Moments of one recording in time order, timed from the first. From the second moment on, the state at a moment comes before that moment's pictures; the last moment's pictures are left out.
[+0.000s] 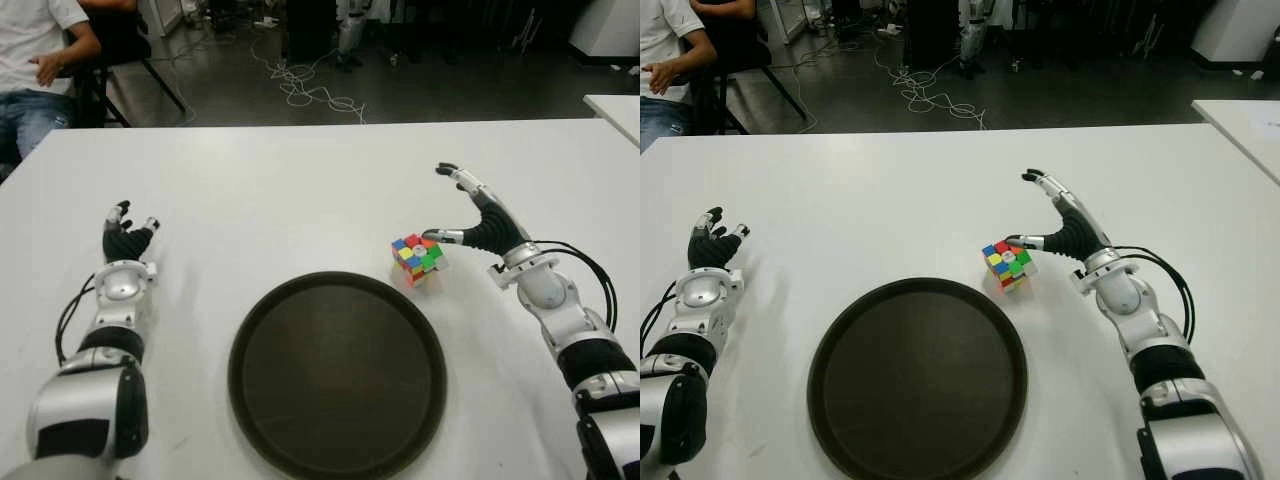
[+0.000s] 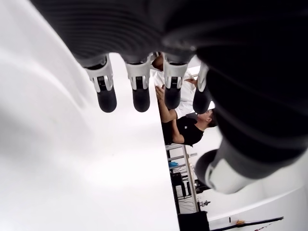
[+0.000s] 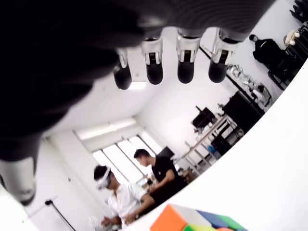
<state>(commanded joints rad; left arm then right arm) -0.68 0.29 0.22 1.27 0.01 -0.28 0.22 -0.51 -0.40 0.14 0.82 -0.36 -0.66 0.00</state>
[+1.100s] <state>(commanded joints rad) -0.68 0.29 0.22 1.28 0.02 -0.28 0.25 -0.49 -0.44 0.21 0.74 -0.46 -0.54 0.00</state>
